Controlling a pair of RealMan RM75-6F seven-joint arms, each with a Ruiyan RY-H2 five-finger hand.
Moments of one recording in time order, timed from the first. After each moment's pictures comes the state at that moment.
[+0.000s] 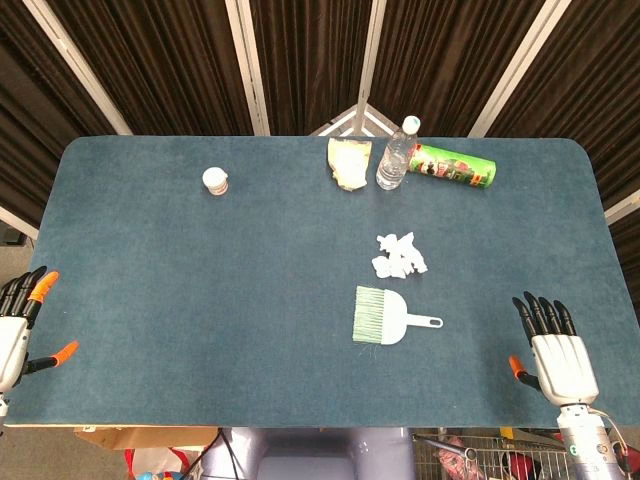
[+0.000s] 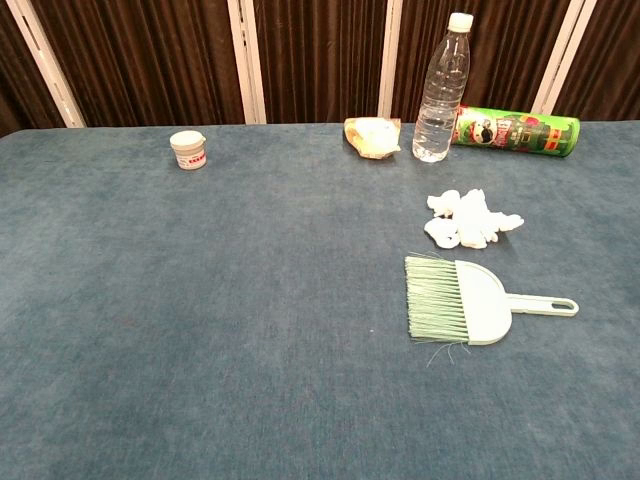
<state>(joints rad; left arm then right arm) -0.09 -1.14 -0.04 -1.59 1.52 1.51 -0.08 0.11 -1.17 0.03 -1.72 -1.45 1.39 -0.28</state>
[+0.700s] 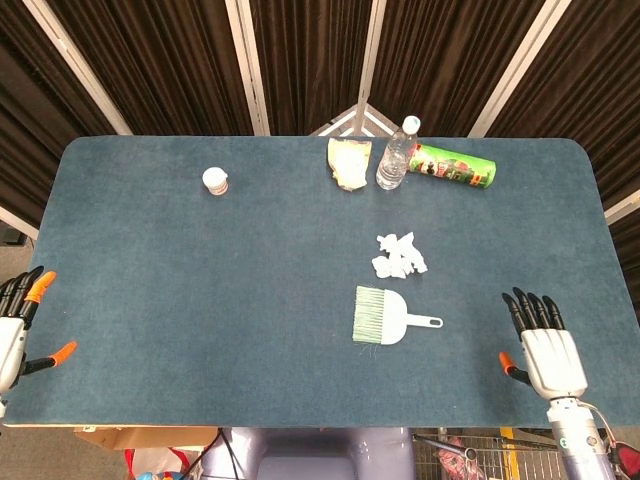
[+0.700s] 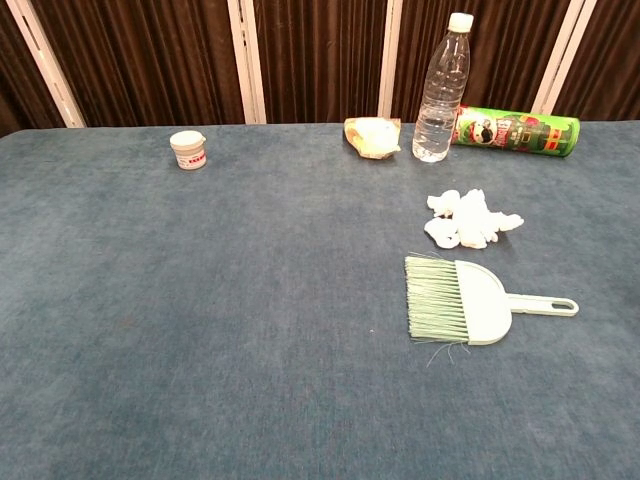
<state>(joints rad) -0.09 -1.13 -0.05 -1.59 1.53 1.52 -0.09 0.15 -1.18 0.05 -1.77 -1.41 1.34 -0.32</state>
